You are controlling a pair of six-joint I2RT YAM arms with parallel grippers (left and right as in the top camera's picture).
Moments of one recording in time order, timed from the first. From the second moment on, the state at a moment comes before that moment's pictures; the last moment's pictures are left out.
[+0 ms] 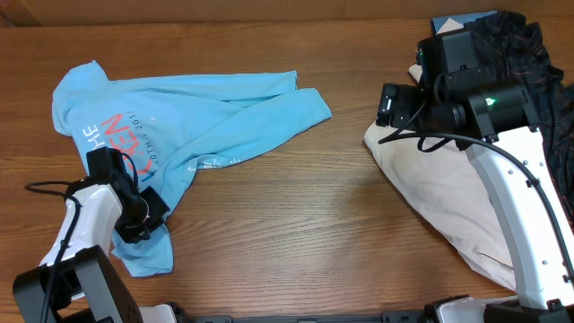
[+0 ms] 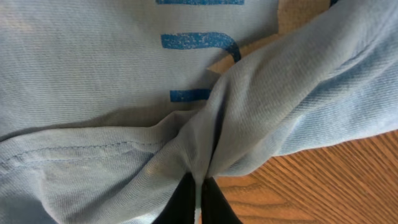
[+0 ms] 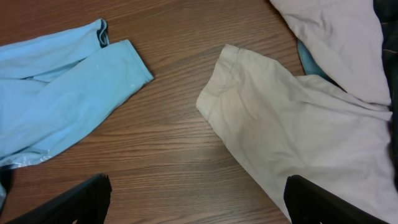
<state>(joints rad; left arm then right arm) 0.35 1.54 0.81 -0.82 0.08 -0.37 0.24 1.54 1.67 -1.23 0.06 0.41</state>
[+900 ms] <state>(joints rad) 0.35 1.39 1.27 -1.49 0.02 -0.33 0.30 1.96 1.67 -0.68 -0.23 0.18</state>
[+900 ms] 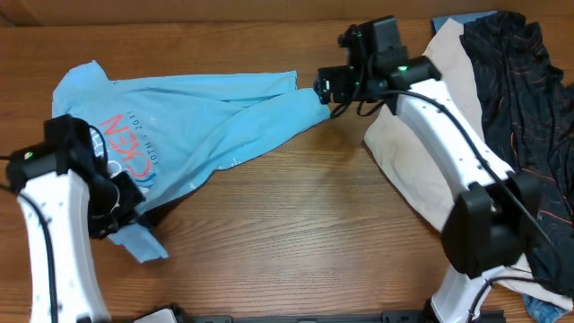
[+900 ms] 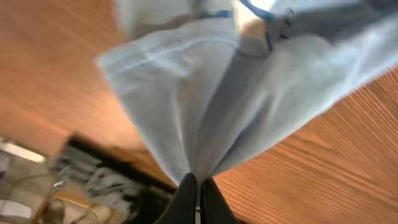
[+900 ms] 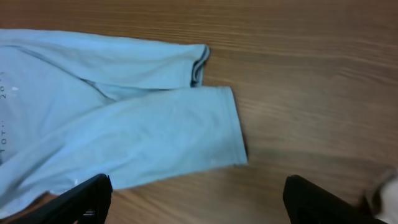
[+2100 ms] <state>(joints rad) 0.40 1.18 1.30 -1.56 -0.11 -0.39 0.42 2.27 1.67 -0.45 -0.28 0.11</state>
